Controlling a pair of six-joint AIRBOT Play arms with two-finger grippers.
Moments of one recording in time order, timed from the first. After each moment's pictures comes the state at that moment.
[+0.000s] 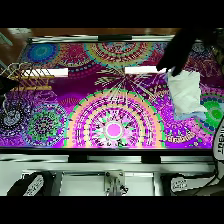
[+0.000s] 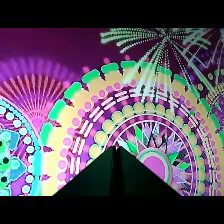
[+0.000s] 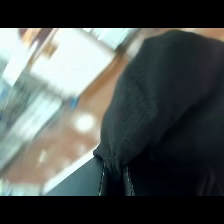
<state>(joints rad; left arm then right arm) 0.33 -0.87 1.35 0.93 -1.37 -1.42 -0.17 -1.60 1.81 2.45 -0.56 -1.56</state>
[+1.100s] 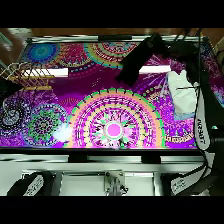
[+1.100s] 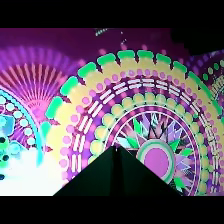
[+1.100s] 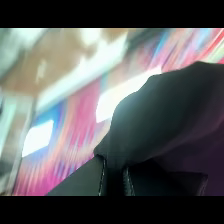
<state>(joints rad) 0.33 -0.87 1.29 0.93 -1.37 -1.40 0.00 -1.75 1.81 2.45 -0.52 -1.67</state>
